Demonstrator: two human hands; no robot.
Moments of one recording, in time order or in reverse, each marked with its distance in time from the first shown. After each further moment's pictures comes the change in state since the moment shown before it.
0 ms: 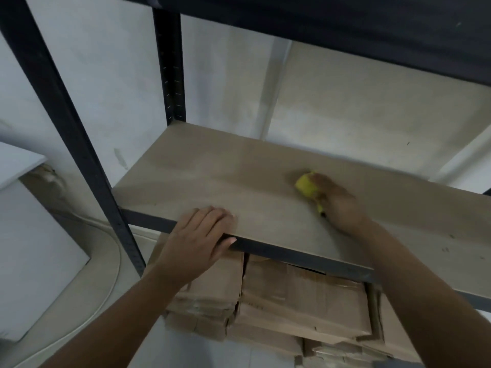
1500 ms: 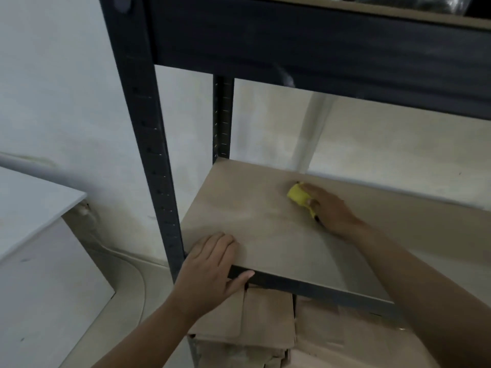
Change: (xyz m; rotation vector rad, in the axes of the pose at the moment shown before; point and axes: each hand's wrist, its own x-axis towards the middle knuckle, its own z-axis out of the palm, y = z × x) left_hand -0.022 -0.089 -0.003 -0.030 0.148 -0.021; right_hand 0.104 -0.072 0.050 0.103 0.002 0.045
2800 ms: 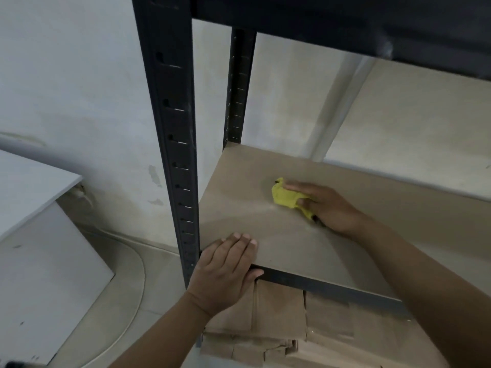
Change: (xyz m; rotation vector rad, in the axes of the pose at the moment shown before) left_hand -0.016 -0.010 0.035 0.080 0.243 0.070; right_hand 0.006 -0.042 0.026 0.290 -0.168 -0.126
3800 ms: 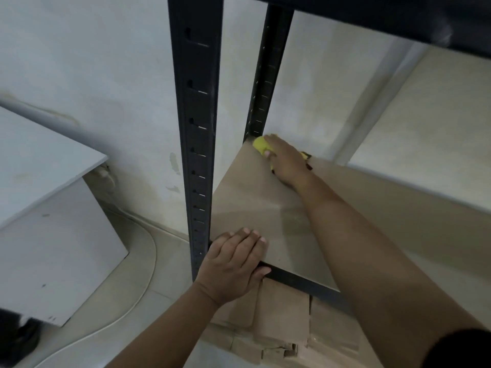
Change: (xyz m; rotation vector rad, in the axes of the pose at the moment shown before) left_hand -0.004 0.002 0.009 0.096 0.042 -0.033; right_hand 0.136 -0.035 0.051 -0.312 0.139 0.035
